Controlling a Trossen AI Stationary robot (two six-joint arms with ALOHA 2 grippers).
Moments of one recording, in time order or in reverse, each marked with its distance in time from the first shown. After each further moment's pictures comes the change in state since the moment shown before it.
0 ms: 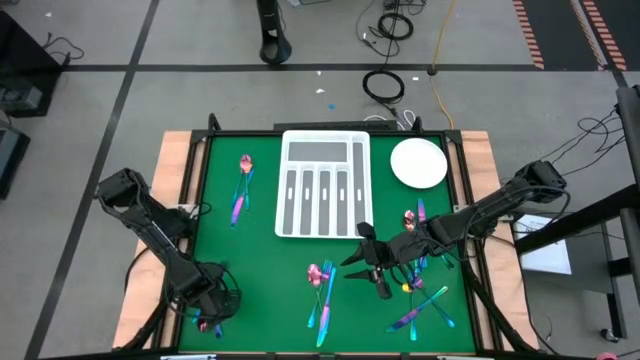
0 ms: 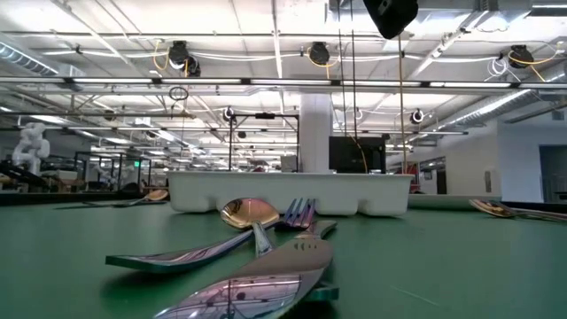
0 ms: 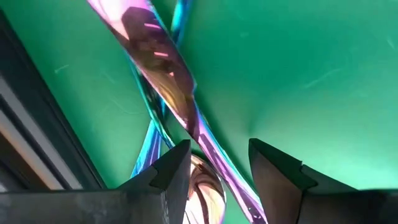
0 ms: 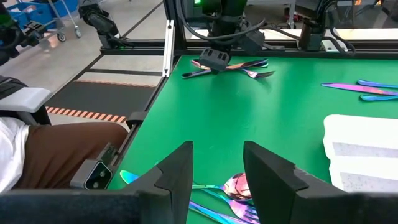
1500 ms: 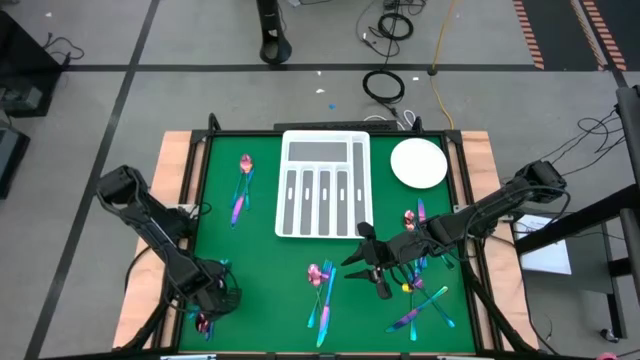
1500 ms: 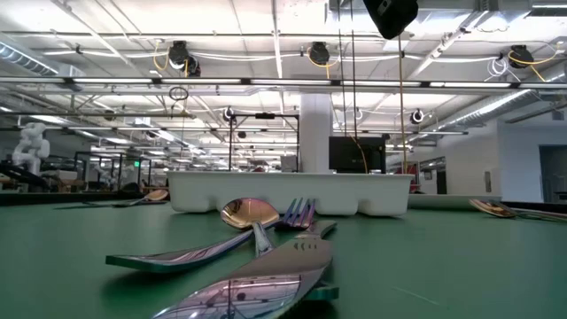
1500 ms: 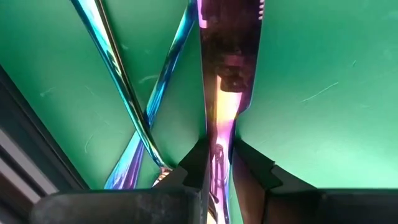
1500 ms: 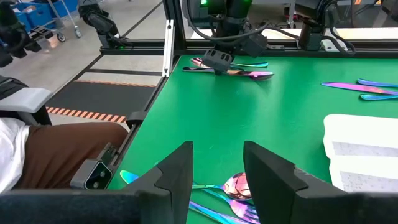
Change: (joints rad) left arm 0.001 -0.035 -0.079 0.074 -0.044 0.032; right arm 0.000 0.000 0.000 -0.001 0.000 0.003
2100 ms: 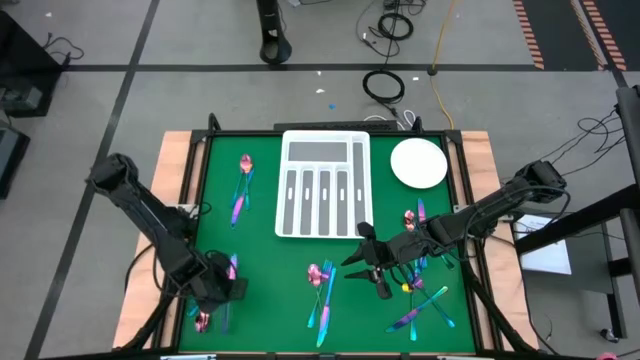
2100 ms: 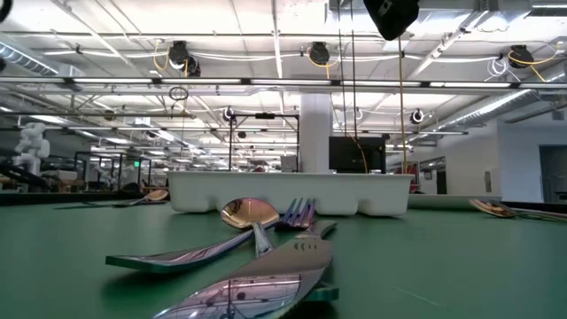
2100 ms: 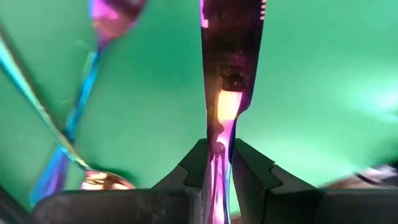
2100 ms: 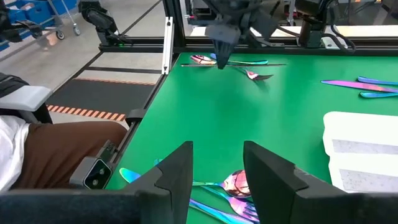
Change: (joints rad) left arm 0.054 -0.178 0.033 -0.015 -0.214 0.085; right arm 0.000 0.000 0.000 -0.010 0.000 0.000
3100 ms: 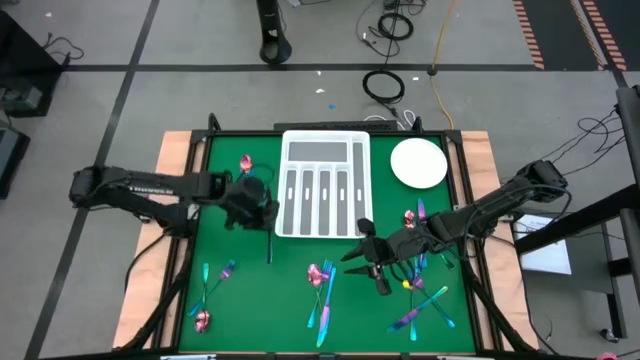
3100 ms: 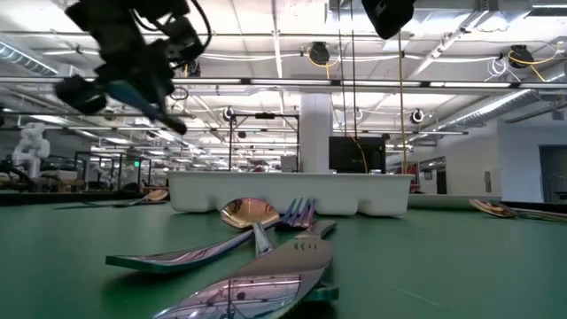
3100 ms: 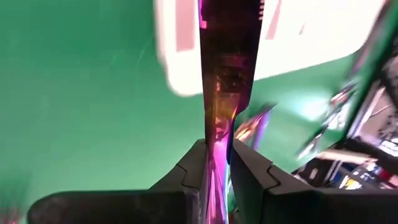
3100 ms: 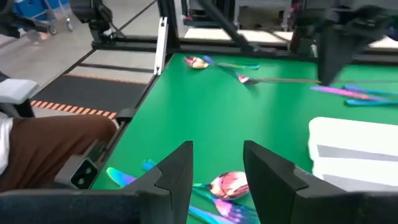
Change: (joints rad) left arm 0.940 -0.162 0.048 0.008 0.285 0.776; right arm -0.025 -0.015 0.000 -0.007 0.002 -0.059
